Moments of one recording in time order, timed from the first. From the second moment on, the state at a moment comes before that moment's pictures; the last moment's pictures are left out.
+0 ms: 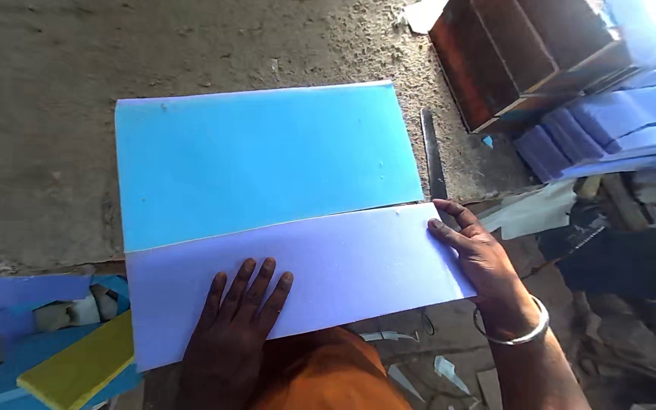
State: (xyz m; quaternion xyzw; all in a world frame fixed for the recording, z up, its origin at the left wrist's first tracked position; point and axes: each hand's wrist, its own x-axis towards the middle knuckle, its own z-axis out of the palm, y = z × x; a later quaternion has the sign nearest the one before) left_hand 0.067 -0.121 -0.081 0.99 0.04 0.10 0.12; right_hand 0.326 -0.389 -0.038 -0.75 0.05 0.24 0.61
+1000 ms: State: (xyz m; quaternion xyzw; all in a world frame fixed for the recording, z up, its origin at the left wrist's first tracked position) left_hand 0.089 -0.145 -0.085 0.99 -0.03 0.10 0.12; right_hand 0.329 -0.394 -0.055 -0.72 0.02 0.25 0.64
